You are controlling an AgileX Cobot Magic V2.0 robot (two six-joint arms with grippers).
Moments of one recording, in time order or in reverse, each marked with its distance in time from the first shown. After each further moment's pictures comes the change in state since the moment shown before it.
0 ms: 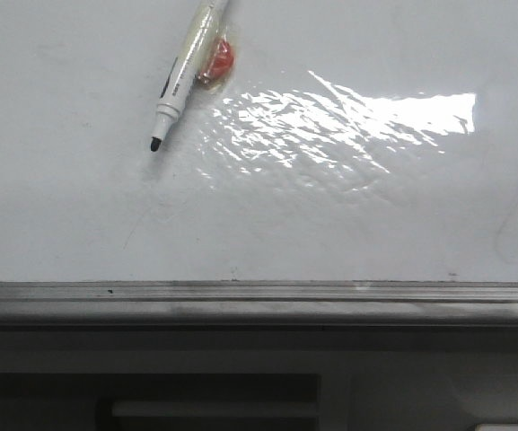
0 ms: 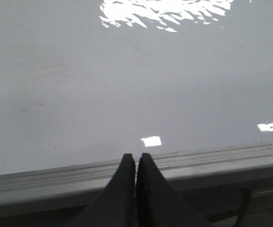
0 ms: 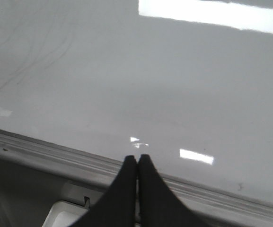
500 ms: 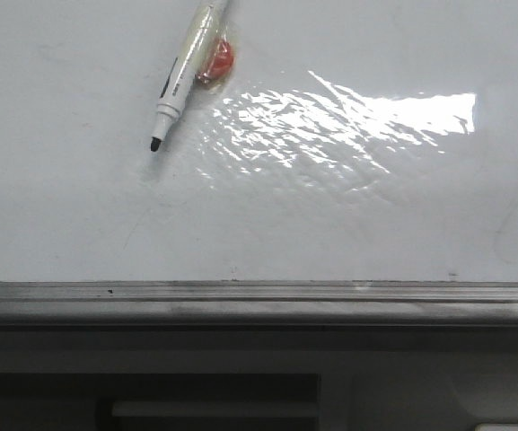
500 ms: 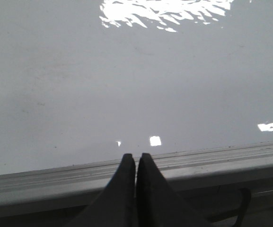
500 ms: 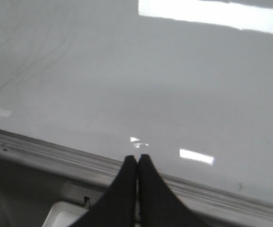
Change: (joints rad) left arm 0.000 0.000 0.000 0.000 0.000 0.000; right arm 0.000 0.000 0.000 0.000 0.000 0.000
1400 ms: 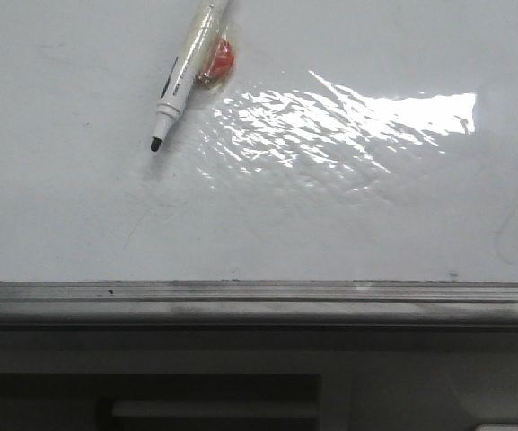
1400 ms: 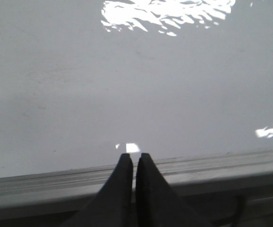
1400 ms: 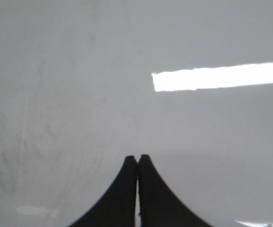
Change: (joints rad) left arm 0.000 0.000 0.000 -0.087 -0.034 0.002; right arm 0.000 0.000 0.000 0.272 -0.325 0.000
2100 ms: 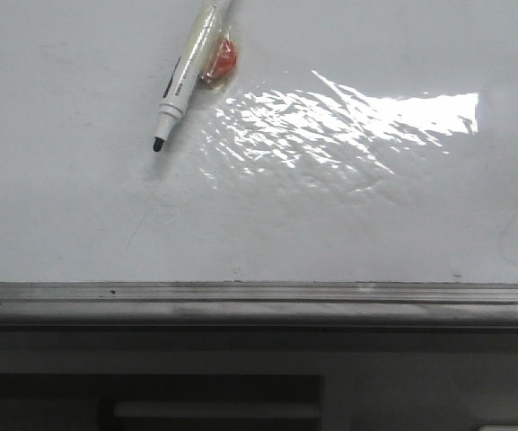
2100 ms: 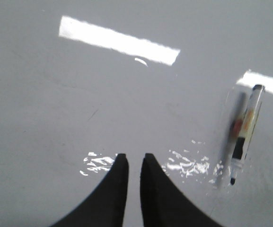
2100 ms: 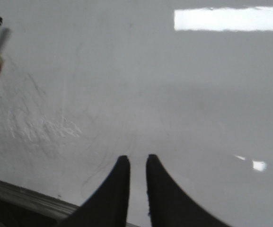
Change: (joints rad) left arm 0.000 0.310 -0.372 -0.384 0.092 0.132; right arm 0.000 0.227 -0.429 0.024 0.540 -0.146
